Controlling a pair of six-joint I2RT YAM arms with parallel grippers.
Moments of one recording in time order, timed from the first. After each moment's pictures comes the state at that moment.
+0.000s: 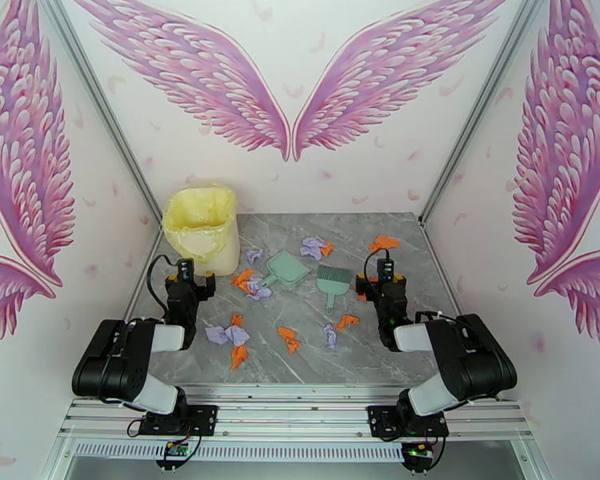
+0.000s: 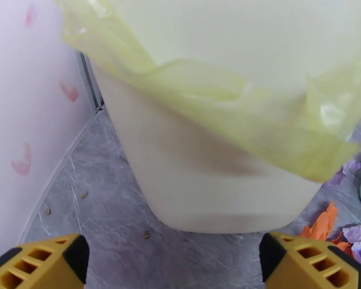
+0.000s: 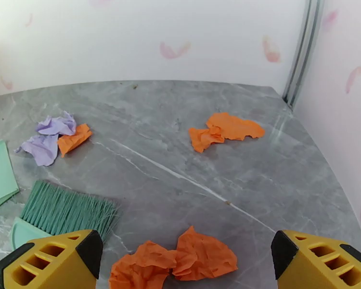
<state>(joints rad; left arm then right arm) -0.05 1.53 0.35 0.92 -0.23 0.02 0.14 1.55 0.36 0.93 0.24 -0.02</state>
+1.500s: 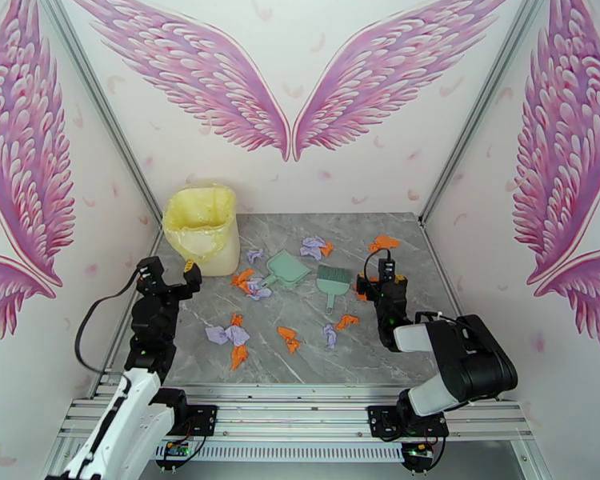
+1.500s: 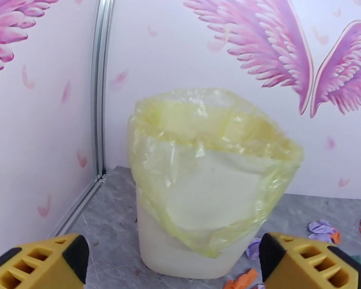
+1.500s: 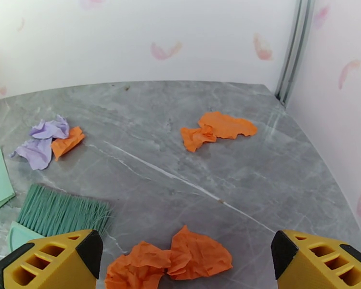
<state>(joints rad) -0.07 0.64 0.38 0.30 -0.20 -0.18 0.15 1.53 0.36 0.90 0.29 -0.01</state>
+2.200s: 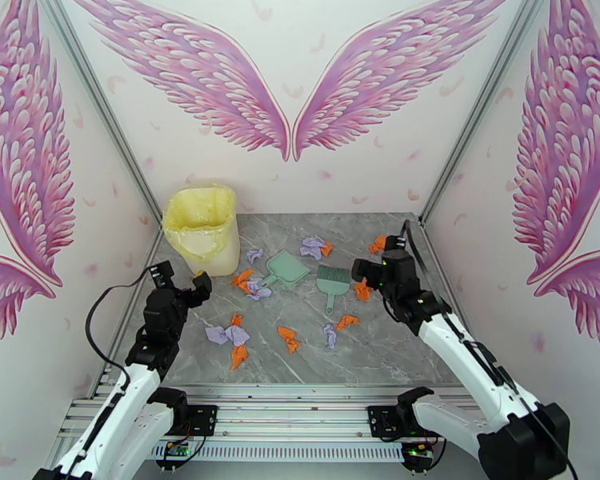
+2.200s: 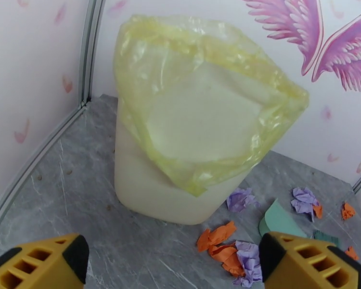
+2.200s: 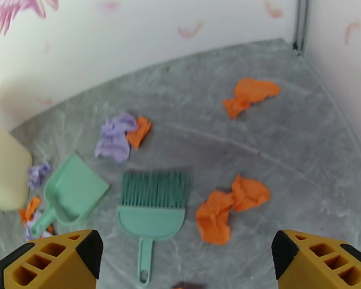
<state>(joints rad) -0.15 0.78 0.44 0.05 -0.22 -0.37 0.36 1.14 0.93 -0.50 0.25 0.44</state>
